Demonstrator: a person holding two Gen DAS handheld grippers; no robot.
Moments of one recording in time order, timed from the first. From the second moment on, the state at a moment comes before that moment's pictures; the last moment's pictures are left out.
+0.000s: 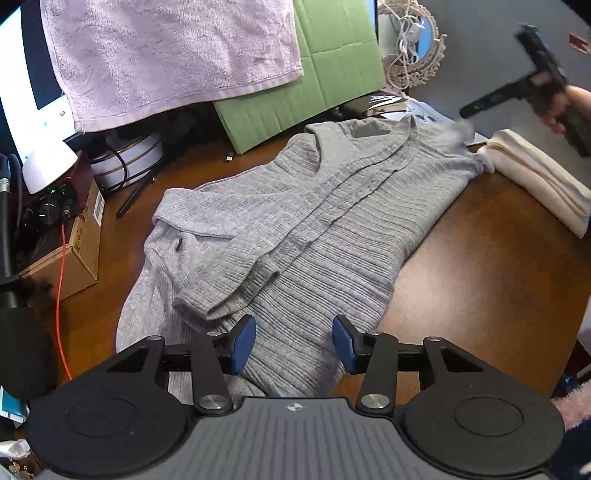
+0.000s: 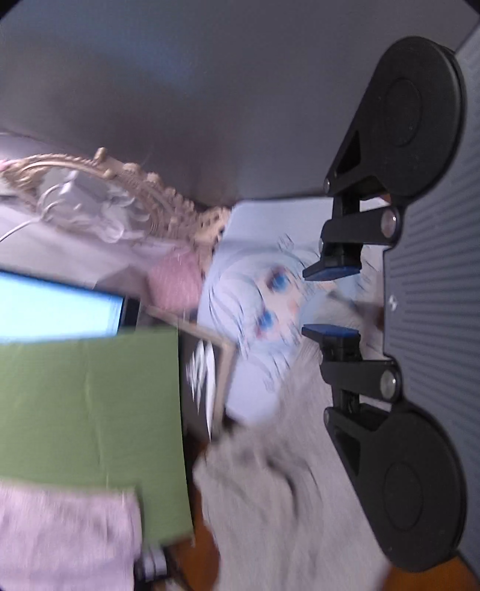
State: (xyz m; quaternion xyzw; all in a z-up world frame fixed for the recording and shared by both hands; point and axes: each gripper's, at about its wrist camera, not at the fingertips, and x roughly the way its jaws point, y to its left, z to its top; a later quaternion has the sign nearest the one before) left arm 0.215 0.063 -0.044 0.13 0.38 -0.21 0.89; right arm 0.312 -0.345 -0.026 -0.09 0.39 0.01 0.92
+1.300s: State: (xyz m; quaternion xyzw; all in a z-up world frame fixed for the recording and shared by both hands) left arm 0.159 0.118 -0.002 0.11 0.38 -0.16 0.91; right arm 0.197 -0.314 -0.032 -0.12 0.34 0.08 0.93
